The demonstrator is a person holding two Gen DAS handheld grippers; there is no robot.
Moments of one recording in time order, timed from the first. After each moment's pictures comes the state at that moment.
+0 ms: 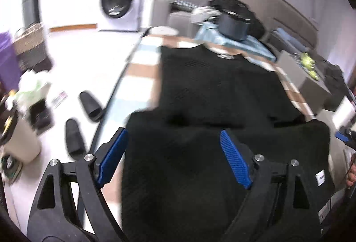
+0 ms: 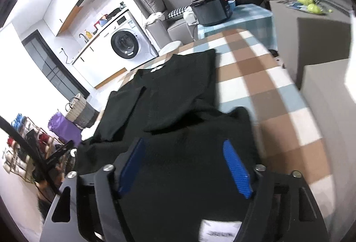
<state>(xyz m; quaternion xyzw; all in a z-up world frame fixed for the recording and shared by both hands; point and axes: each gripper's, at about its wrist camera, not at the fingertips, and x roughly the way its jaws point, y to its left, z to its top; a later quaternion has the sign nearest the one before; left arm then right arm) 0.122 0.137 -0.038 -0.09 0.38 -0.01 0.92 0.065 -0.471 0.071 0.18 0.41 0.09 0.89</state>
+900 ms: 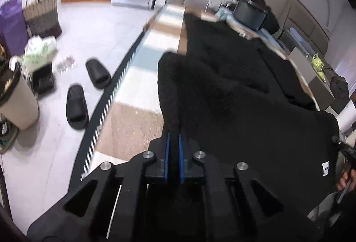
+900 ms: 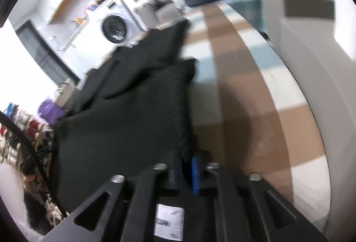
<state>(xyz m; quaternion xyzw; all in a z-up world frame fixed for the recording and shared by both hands) 0.104 0.154 -0.093 -0.13 0.42 0.00 0.90 0.049 -0.496 0.016 0.17 0.42 0.11 0.89</state>
